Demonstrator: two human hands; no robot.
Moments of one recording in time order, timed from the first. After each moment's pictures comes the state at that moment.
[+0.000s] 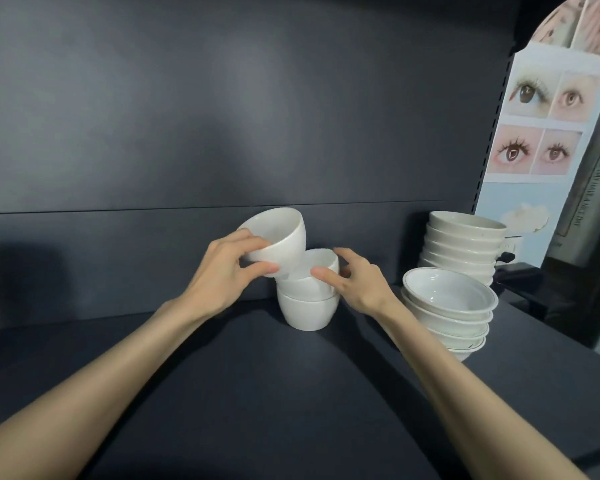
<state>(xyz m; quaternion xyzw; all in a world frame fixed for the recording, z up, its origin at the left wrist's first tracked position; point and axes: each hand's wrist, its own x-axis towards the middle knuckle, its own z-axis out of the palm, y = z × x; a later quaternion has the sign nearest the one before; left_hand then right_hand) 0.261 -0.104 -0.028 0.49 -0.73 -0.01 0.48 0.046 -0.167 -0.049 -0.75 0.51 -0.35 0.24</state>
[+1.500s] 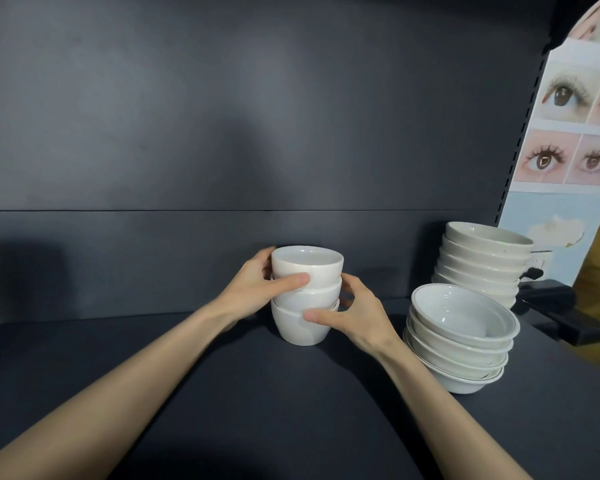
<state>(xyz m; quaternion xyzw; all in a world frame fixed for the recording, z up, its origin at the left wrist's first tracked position) 0.232 -0.141 -0.050 0.49 -0.61 -0.33 0.52 0.043 -0.174 -0.082 -0.71 0.42 -0.42 0.37</state>
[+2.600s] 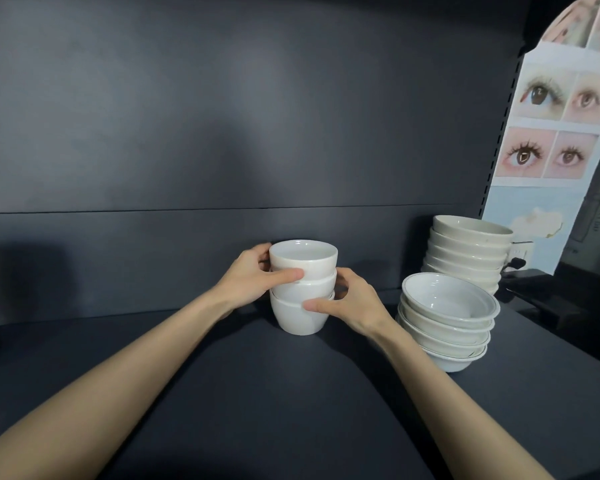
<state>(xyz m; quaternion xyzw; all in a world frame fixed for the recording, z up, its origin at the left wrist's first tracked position) 0.240 -0.135 -0.042 0.52 -0.64 -0.29 0.48 0.041 -0.168 -0.073 -0.73 0.45 -0.38 0.34</state>
